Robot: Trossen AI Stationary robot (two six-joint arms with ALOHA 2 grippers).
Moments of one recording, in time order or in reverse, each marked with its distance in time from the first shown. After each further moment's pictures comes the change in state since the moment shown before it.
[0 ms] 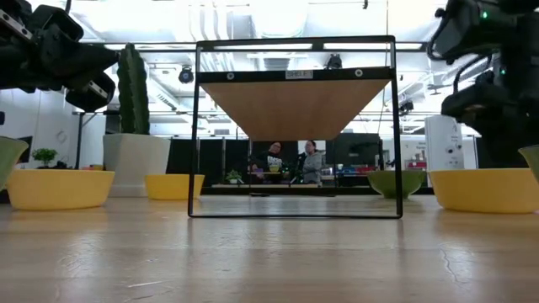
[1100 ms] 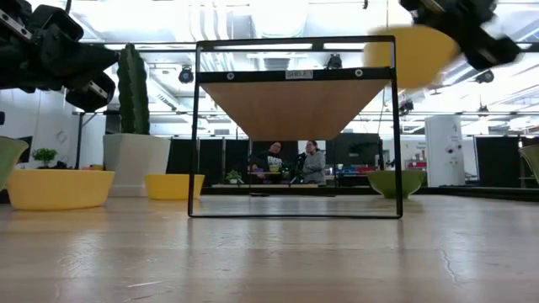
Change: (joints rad) left arm 0.000 0.001 0.000 -0.001 0.004 0.000; right arm -0.194 -0.079 0.476 -0.125 0.007 -0.263
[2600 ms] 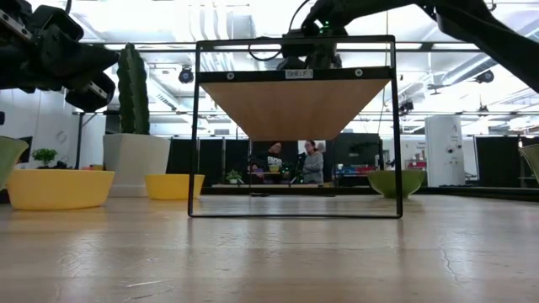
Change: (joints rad) left arm 0.000 0.000 0.000 -0.001 -0.002 -0.006; right arm -0.550 1.186 1.279 -0.436 -0.178 -0.779
